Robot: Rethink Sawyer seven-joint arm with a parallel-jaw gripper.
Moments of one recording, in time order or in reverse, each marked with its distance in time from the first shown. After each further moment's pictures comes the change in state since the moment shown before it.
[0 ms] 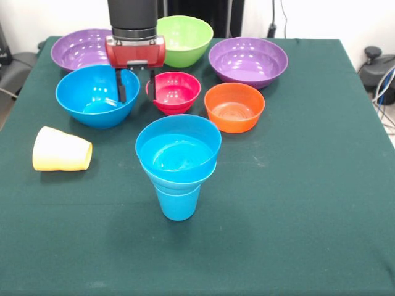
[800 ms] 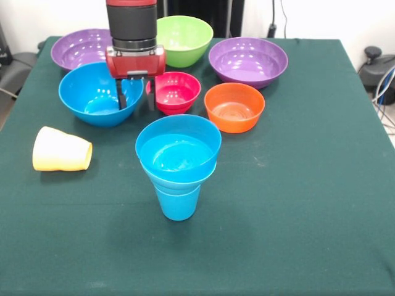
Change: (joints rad) arm 0.000 0.047 0.003 -0.040 -0.002 0.000 0.000
